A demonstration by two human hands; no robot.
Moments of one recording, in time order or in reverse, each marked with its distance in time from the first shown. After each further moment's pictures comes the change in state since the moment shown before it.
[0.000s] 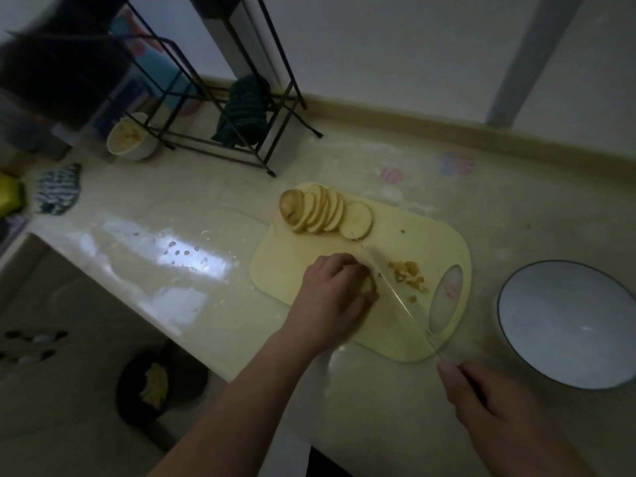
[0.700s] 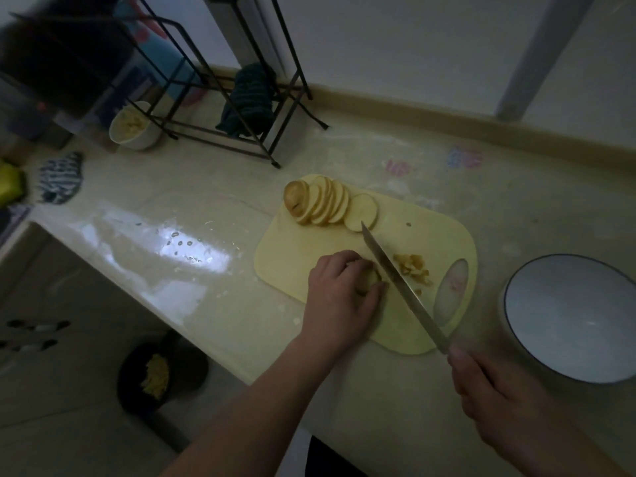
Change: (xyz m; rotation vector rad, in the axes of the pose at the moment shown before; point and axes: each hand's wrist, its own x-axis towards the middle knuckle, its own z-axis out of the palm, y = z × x) left_hand -0.009 0.019 0.015 -0.013 0.194 -0.141; right_hand 0.005 0.001 -0.005 0.097 -0.091 0.013
